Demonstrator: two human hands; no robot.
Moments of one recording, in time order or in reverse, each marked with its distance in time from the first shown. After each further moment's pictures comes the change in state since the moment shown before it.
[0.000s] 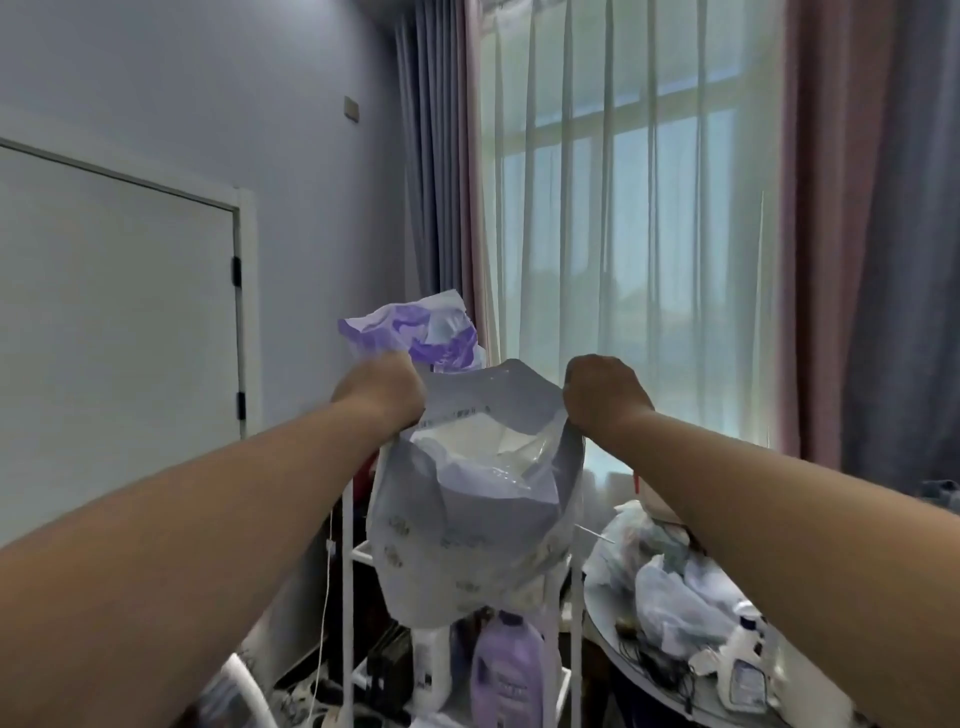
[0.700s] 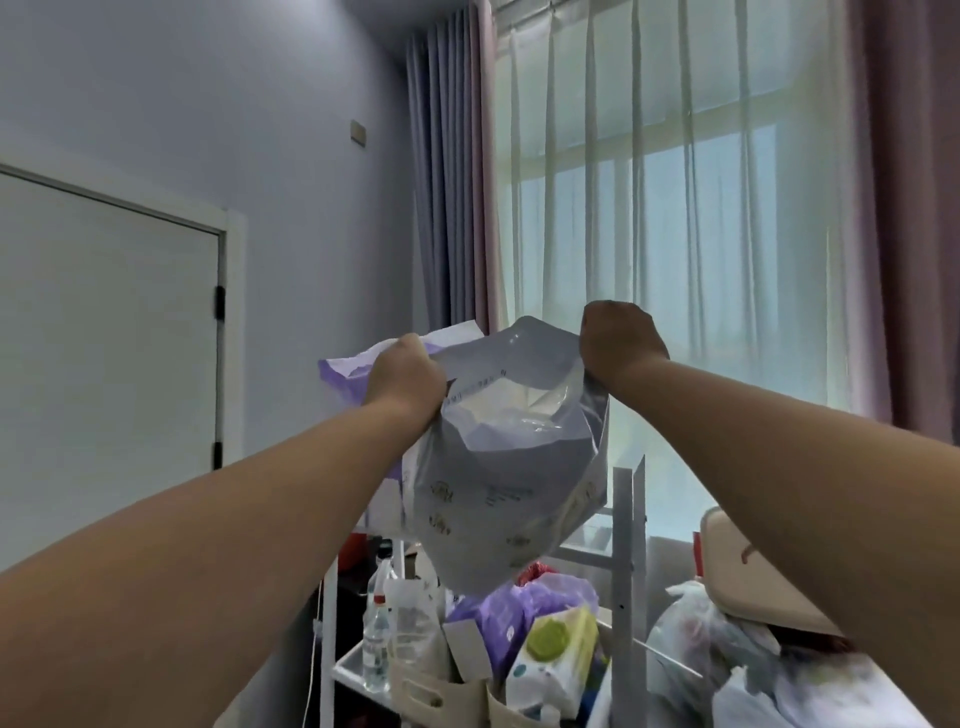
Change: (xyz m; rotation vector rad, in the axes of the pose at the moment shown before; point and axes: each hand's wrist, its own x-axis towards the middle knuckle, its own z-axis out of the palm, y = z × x) left_hand 0.219 -0.020 0.102 -0.394 0.235 -0.105; right_hand 0.254 -0.011 0.081 -0.023 0.284 -0.019
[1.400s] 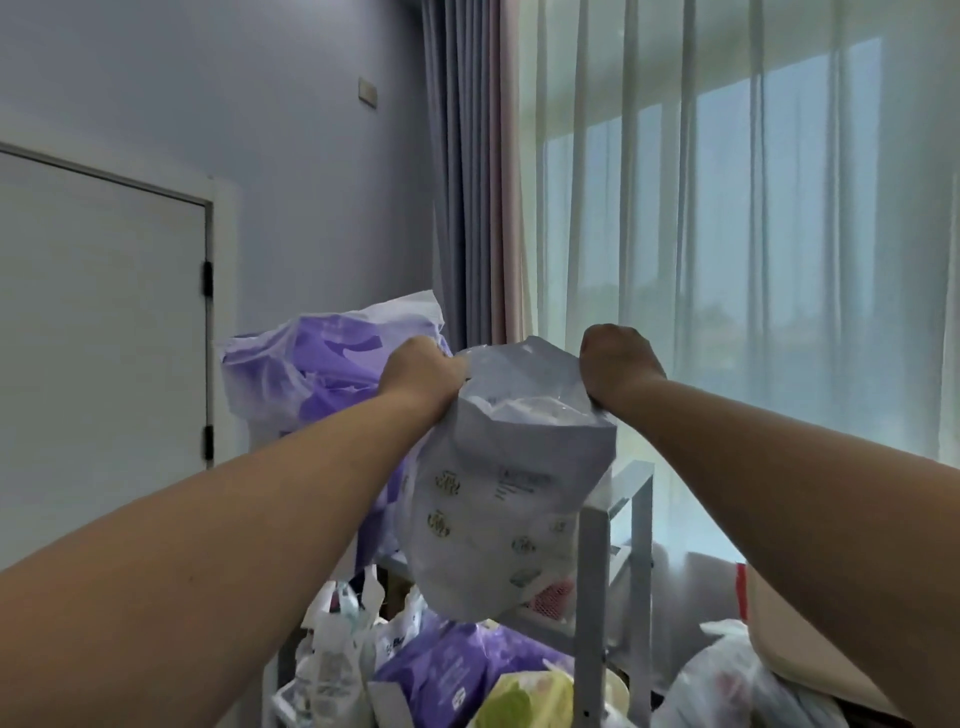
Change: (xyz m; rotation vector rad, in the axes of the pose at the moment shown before) left_hand 0.076 0.035 0.188 0.011 -0.046 -0.077; right_hand 0.096 0.122 0.173 0.071 -0.176 -0.046
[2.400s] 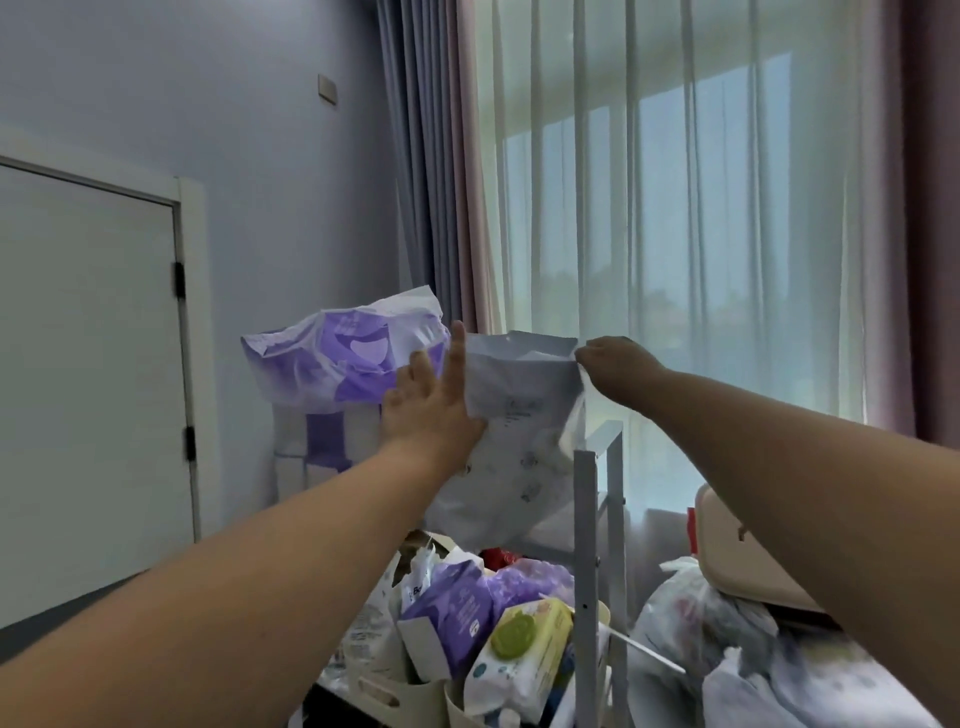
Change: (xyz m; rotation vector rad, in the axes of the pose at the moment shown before) left_hand -0.100 -0.033 -0.031 0.373 -0.017 0.394; right_hand -0.104 -0.023 -0.067 0.245 -0.146 0.059
